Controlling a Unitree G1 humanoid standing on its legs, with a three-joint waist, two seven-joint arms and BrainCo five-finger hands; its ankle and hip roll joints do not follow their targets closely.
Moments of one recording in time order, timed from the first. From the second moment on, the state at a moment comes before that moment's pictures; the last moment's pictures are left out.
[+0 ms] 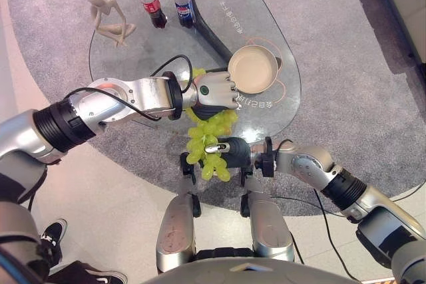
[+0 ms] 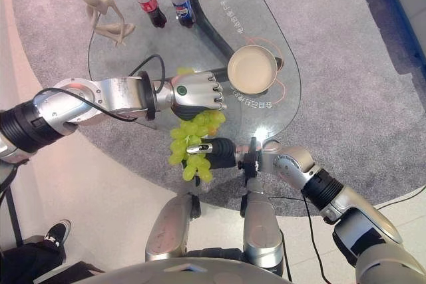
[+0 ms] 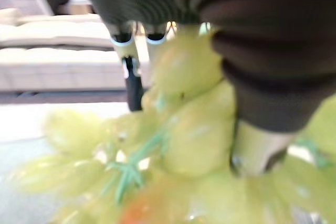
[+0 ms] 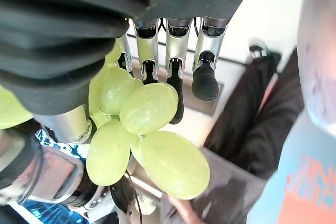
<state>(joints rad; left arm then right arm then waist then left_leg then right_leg) -1.06 0.99 -0.94 -0.11 0.66 -0.32 -0.13 -0.55 -0.62 0.67 0.04 1.05 0.46 0.63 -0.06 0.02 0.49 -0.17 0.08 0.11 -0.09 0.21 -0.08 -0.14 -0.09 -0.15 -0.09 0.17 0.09</state>
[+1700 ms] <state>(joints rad) -0.20 0.67 -0.43 0.66 -0.13 -0.22 -0.03 -0.79 -0.76 0.28 0.89 0.60 0.22 0.39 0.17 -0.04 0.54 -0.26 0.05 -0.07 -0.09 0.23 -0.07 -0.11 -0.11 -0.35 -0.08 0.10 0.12</state>
